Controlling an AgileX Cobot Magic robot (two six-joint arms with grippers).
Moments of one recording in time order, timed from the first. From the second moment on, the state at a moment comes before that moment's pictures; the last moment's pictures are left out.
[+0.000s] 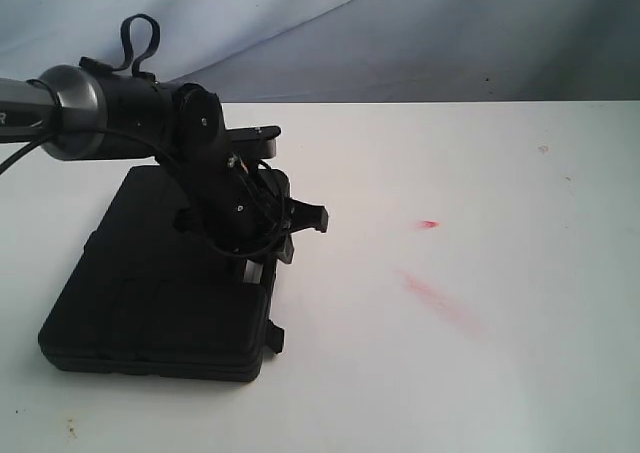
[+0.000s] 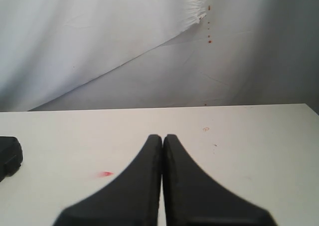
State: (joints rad) left arm -0.54 2.06 -1.35 -0.28 0.68 -0.15; right arm 0.21 0.01 0.00 -0.08 0.12 0.15
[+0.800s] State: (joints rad) left arm -0.54 2.10 -1.35 -0.39 0.66 -0.20; right arm 0.21 0.01 0.00 -0.08 0.12 0.15
